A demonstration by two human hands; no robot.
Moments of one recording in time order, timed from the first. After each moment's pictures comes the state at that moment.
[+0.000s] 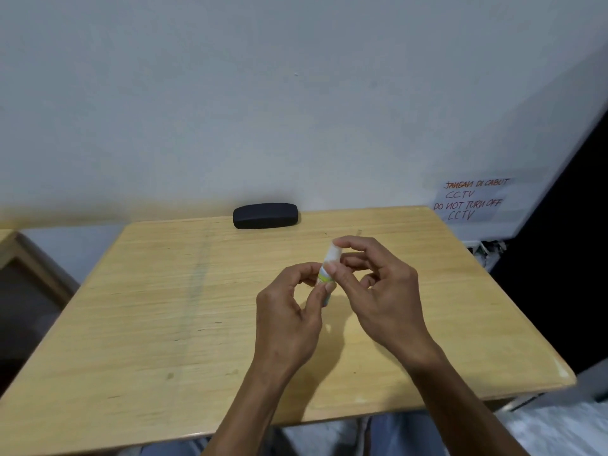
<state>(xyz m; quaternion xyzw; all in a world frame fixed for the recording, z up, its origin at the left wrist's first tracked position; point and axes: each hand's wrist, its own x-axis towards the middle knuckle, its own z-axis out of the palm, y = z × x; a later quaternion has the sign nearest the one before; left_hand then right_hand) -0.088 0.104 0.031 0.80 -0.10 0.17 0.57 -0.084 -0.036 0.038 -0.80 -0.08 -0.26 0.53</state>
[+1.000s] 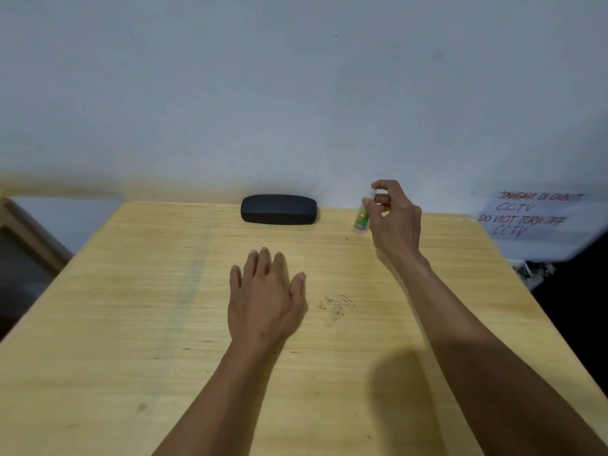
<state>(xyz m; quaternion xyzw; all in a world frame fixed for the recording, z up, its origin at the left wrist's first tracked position) 0.035 0.131 -0.049 0.99 0.02 0.05 0.14 0.133 -0.076 -0.003 -0.86 0.04 -0.26 0.44</state>
